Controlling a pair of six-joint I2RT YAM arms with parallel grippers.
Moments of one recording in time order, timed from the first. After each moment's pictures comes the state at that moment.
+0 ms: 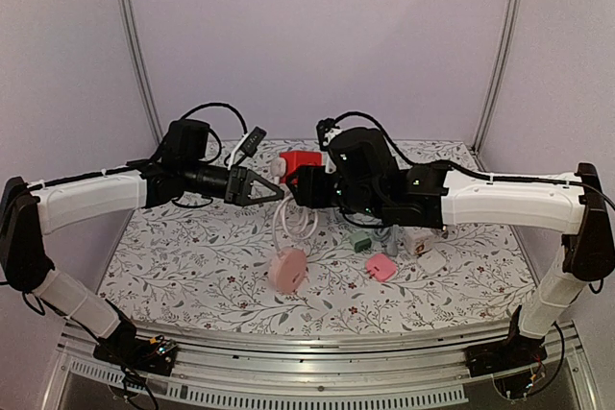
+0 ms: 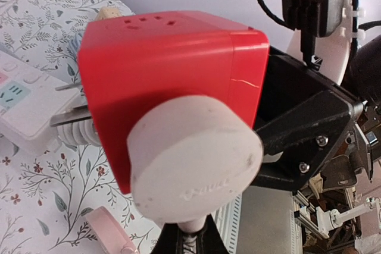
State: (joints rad) left arm -0.55 1.45 0.99 -0.01 0.91 -0.38; right arm 1.11 1.68 1.37 -0.11 0.35 0.59
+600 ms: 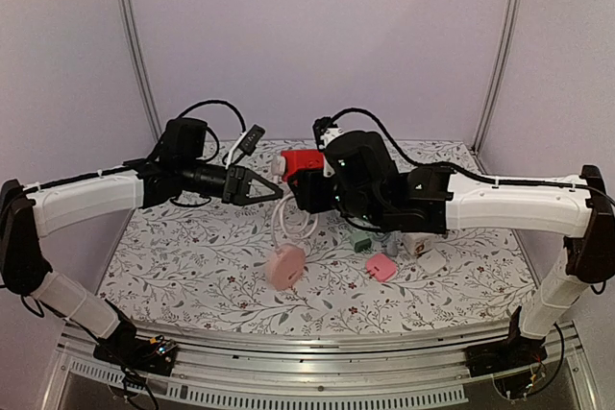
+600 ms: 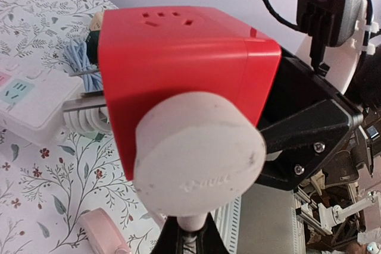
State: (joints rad) left arm -0.55 1.43 0.99 -0.02 0.92 -0.36; right arm 1.14 1.66 1.38 -0.15 0.48 0.48
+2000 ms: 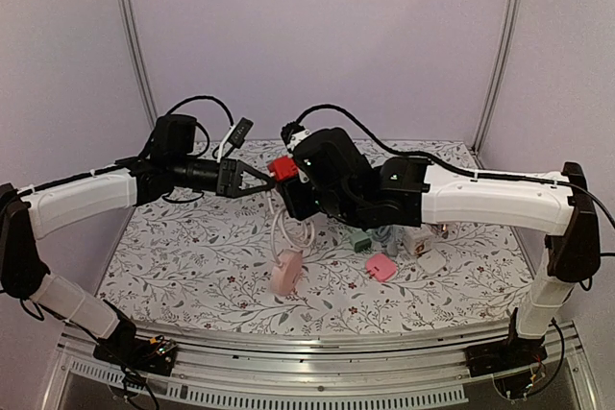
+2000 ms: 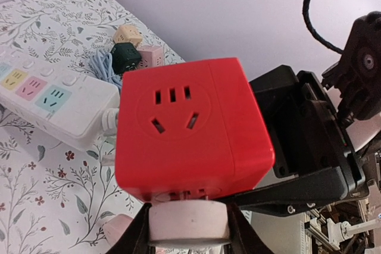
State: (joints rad) left arm -0.50 1.40 0.99 -0.02 0.89 -0.37; right arm 1.20 1.79 1.59 -0.35 0.55 0.25
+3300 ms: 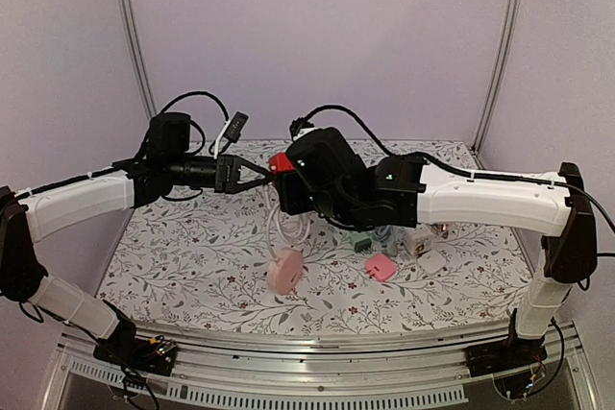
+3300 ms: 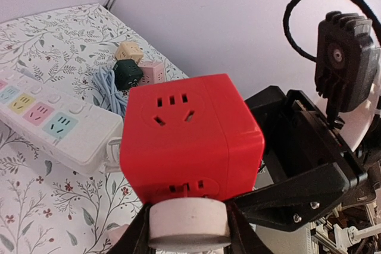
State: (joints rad) left arm -0.50 1.38 0.97 0.06 0.87 -0.39; right arm 1.21 1.81 1.64 -0.38 0.60 0.50
